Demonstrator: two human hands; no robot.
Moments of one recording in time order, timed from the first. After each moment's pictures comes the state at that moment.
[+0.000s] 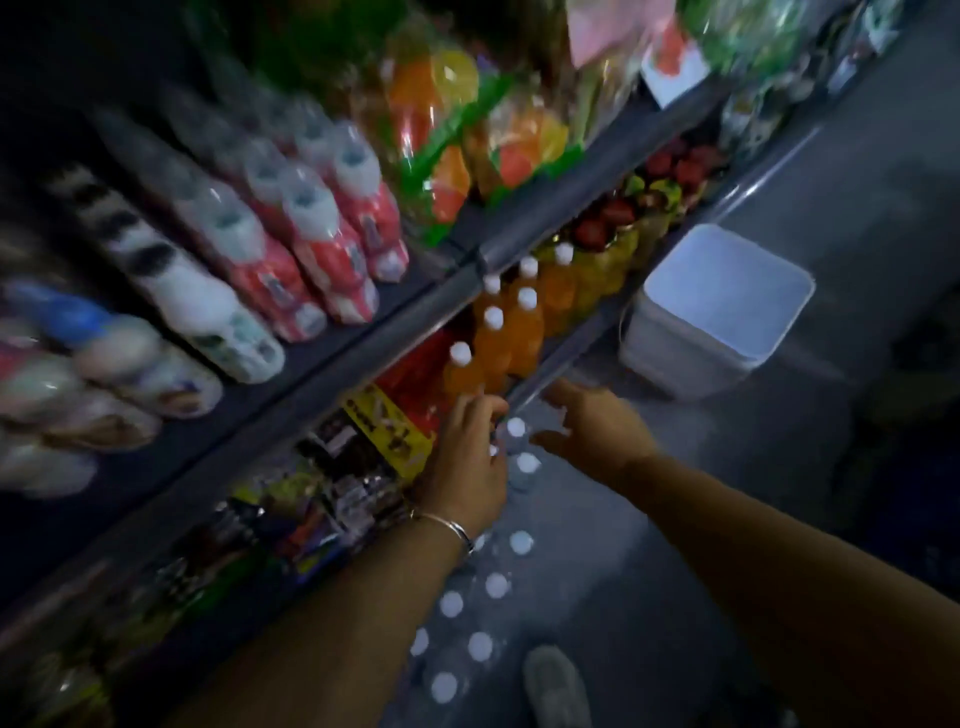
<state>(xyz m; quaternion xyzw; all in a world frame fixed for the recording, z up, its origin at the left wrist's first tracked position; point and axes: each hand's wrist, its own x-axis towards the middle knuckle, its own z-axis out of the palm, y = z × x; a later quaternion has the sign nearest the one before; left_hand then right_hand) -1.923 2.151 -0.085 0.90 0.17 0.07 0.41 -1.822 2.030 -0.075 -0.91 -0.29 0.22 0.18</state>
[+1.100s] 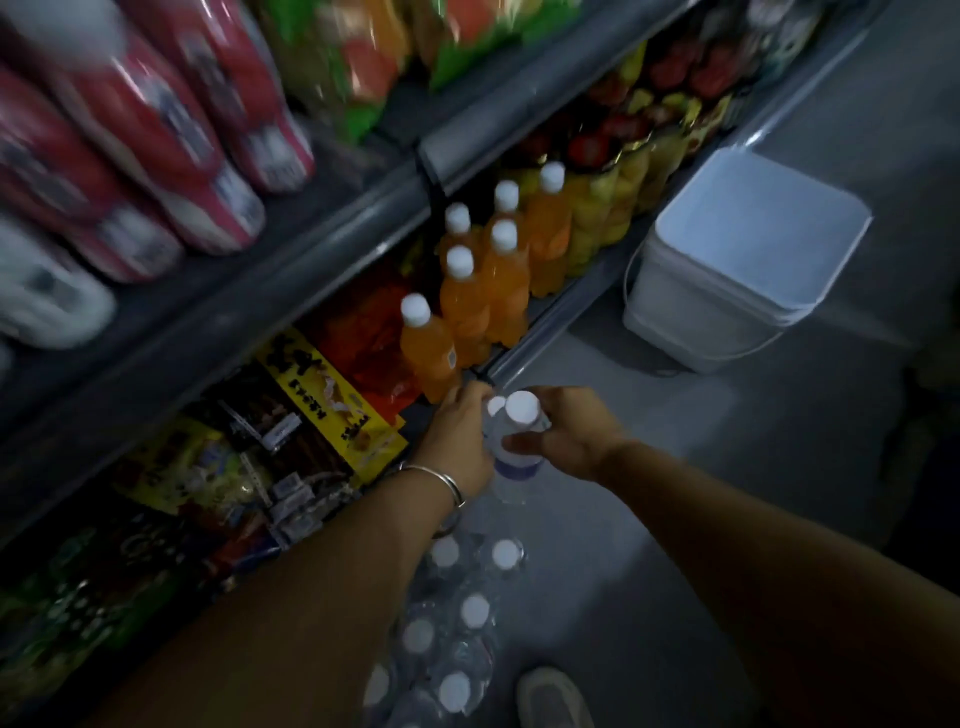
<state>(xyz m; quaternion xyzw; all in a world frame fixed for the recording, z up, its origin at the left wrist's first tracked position) -1.866 2.154 -0.203 0.89 0.19 -0.13 0.38 -1.792 2.033 -0.213 -0.86 -0.20 0.33 0.32</state>
